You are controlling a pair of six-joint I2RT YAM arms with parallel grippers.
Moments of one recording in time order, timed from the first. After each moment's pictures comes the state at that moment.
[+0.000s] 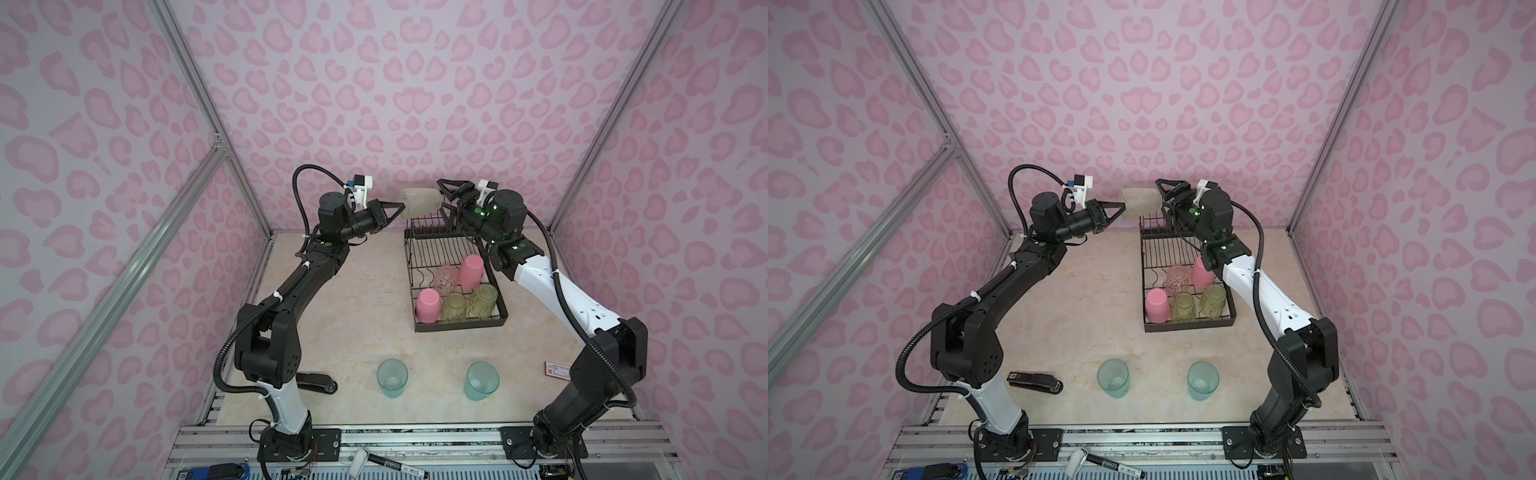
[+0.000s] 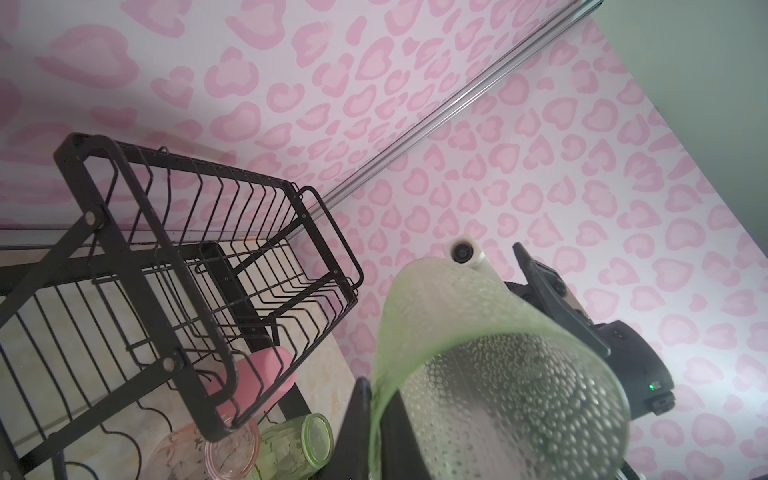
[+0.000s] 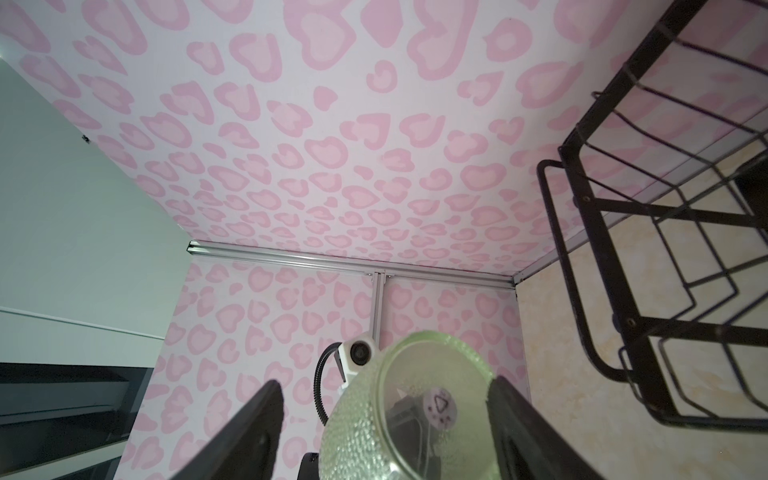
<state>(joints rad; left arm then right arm) -0.30 1.80 1.55 0.30 0.80 -0.97 0.40 1.66 1.55 0.14 -0.27 1.47</state>
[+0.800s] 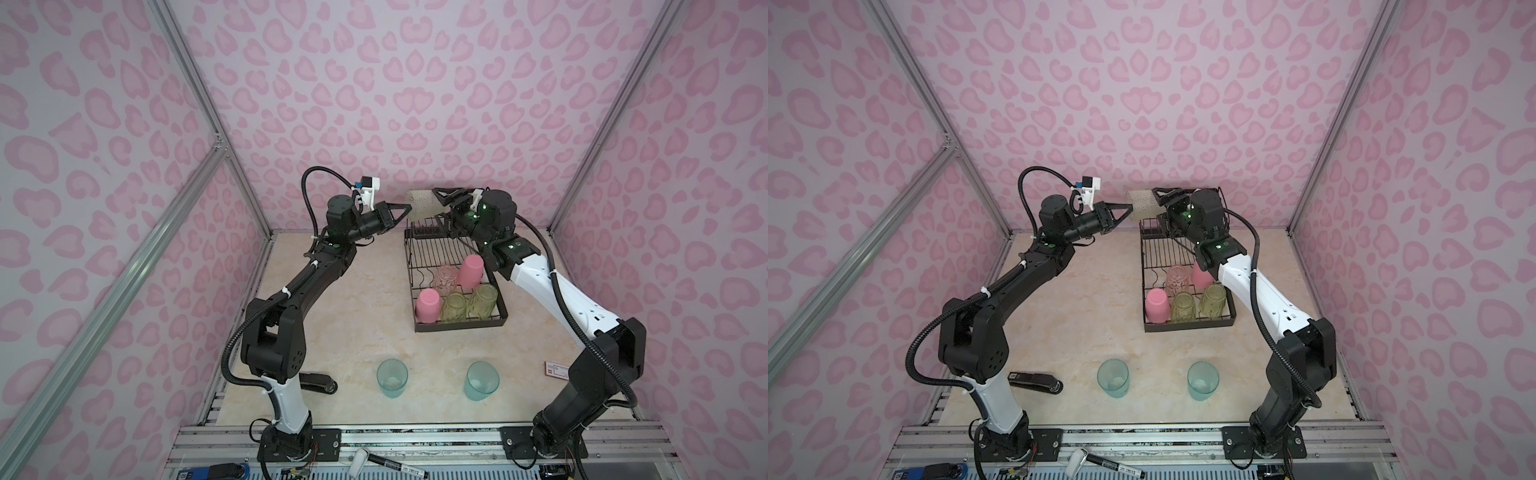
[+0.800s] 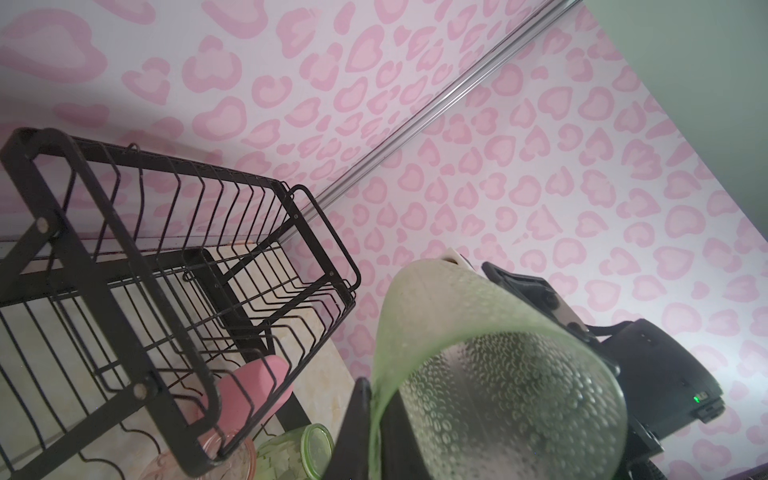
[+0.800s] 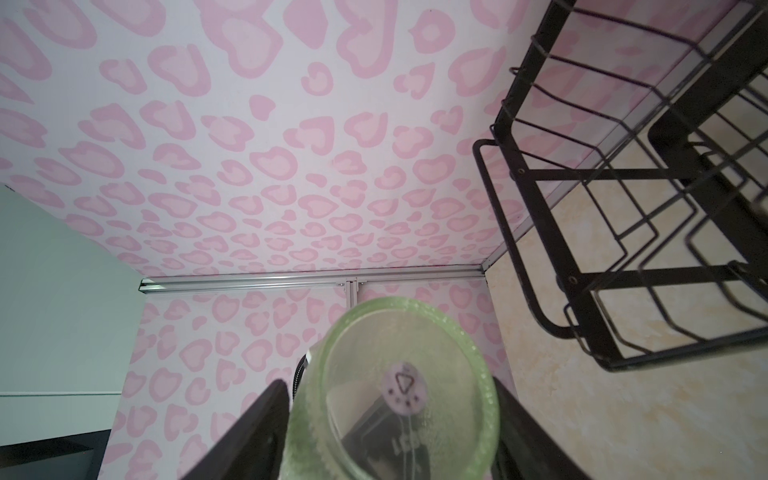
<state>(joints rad) -0.33 1.85 1.55 0.38 0.78 -0.98 0.45 1.68 1.59 -0.01 -0.19 1.53</state>
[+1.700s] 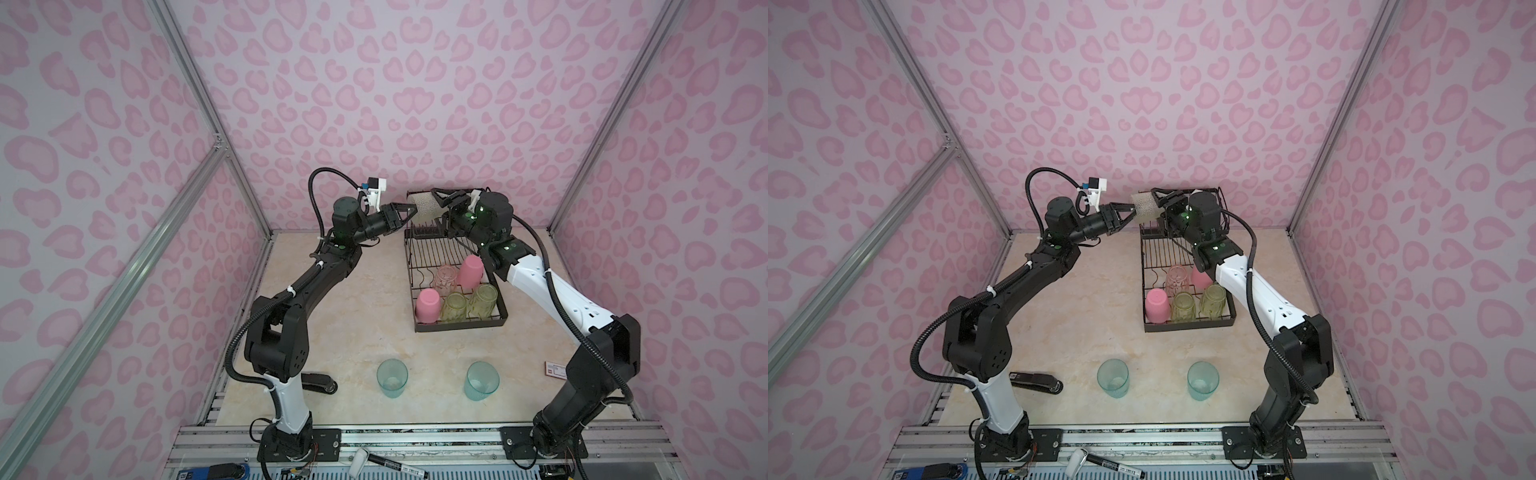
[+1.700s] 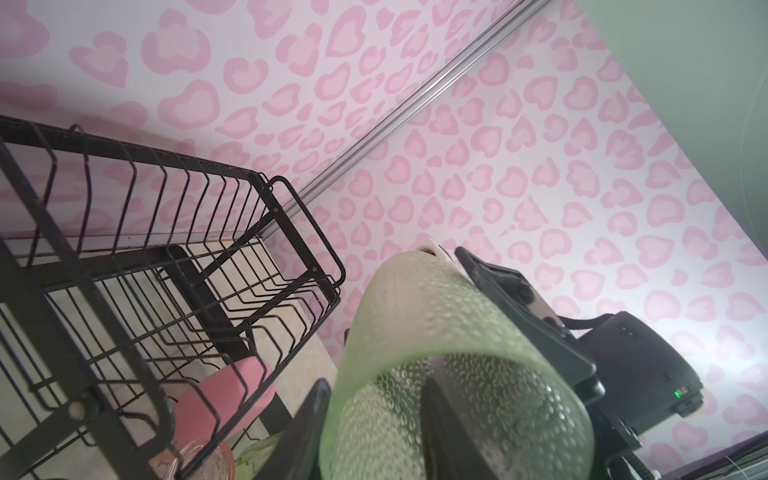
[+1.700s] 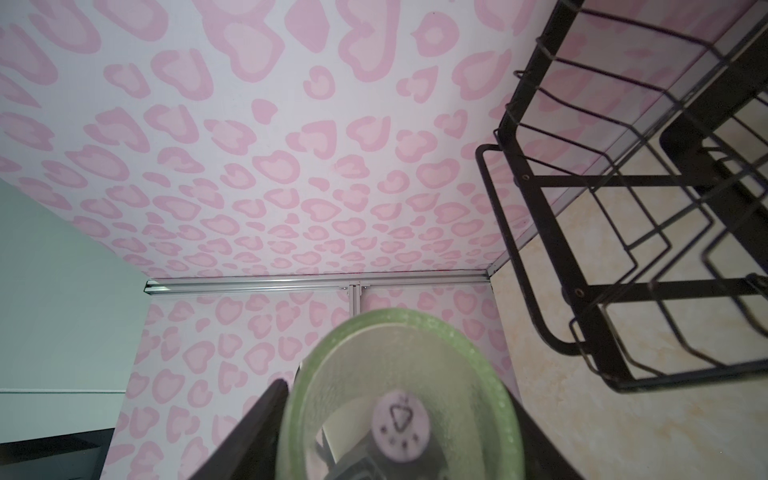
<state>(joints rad) -0.36 1.86 1.55 0.43 0.79 -1.00 0.45 1.70 1.57 0.05 -0.18 1.52</state>
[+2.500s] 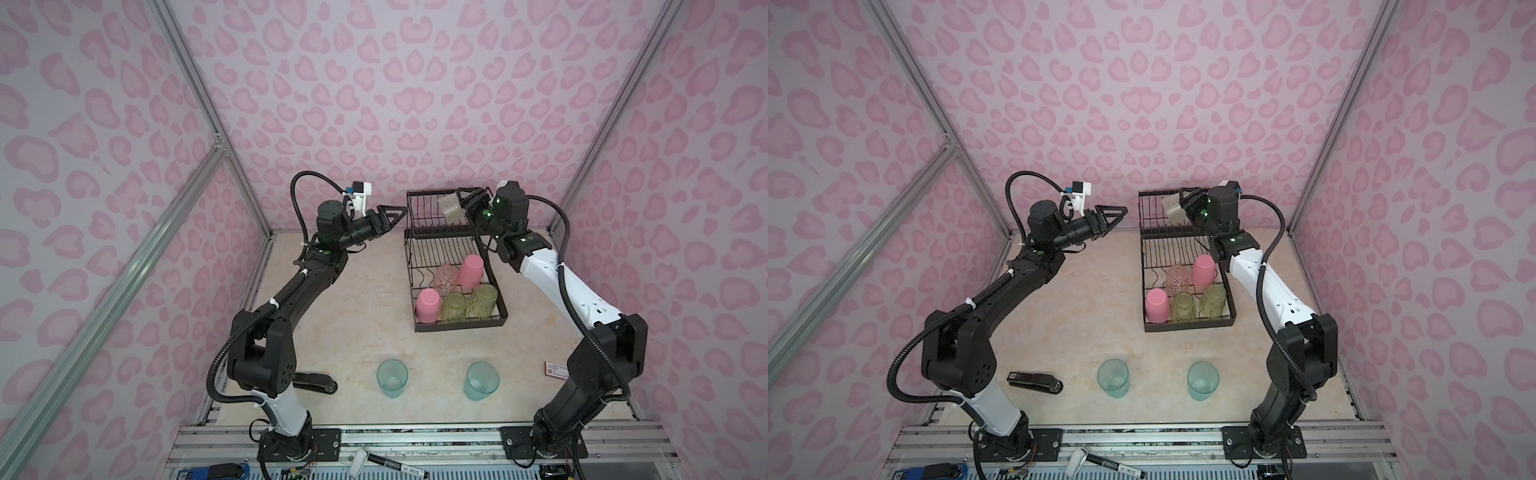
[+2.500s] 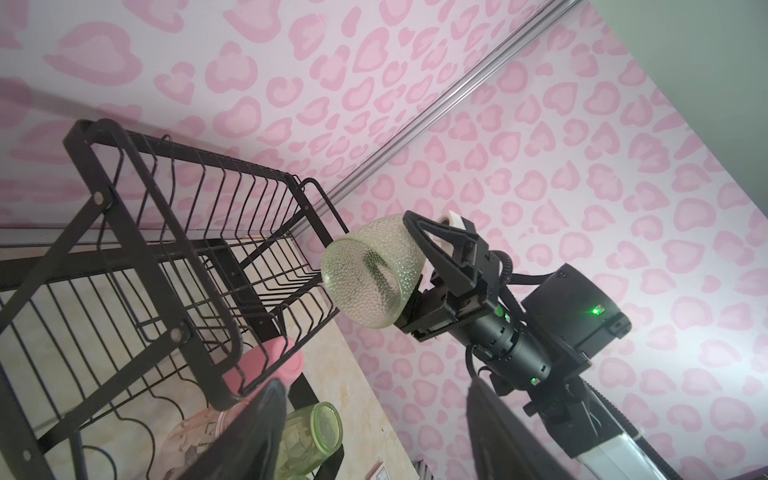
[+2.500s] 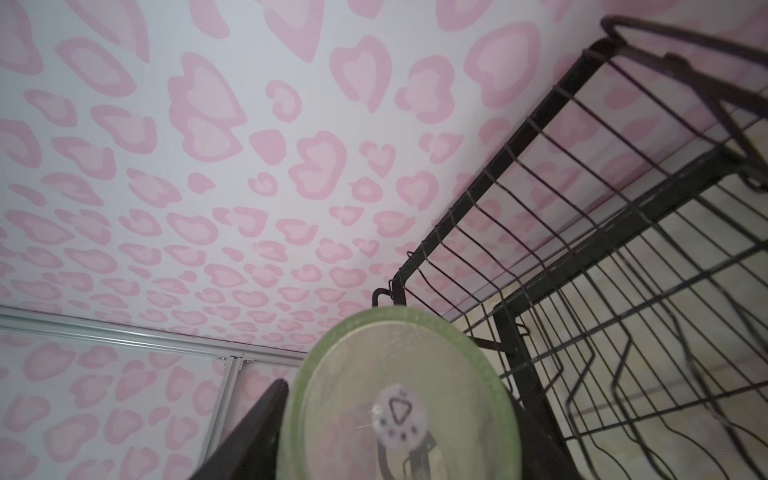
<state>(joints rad) -0.30 1.72 1.44 0.30 0.77 -0.91 0.32 1.71 1.63 -0.12 -0.02 1.06</state>
